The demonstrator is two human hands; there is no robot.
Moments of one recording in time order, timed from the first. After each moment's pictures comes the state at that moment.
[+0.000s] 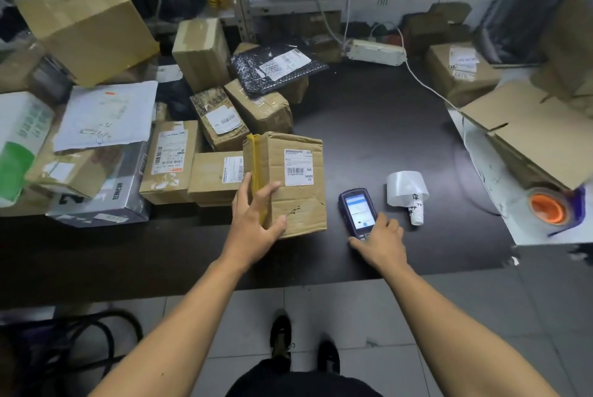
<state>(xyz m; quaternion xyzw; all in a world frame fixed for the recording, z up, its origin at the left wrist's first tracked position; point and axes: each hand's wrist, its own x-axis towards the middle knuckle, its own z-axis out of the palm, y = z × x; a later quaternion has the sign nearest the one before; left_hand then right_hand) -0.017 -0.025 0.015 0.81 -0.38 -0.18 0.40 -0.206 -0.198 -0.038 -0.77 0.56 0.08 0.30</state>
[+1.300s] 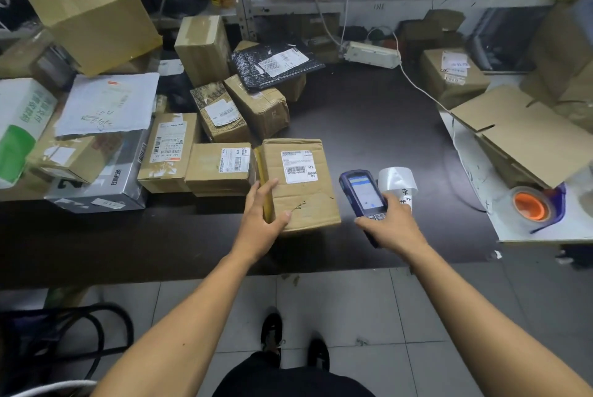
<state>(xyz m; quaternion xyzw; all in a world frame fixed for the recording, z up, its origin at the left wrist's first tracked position) -0.046 -0.029 0.001 0.79 -0.31 -0.24 0.47 -0.238 -0.208 0.033 -0.74 0.52 -0.01 0.42</state>
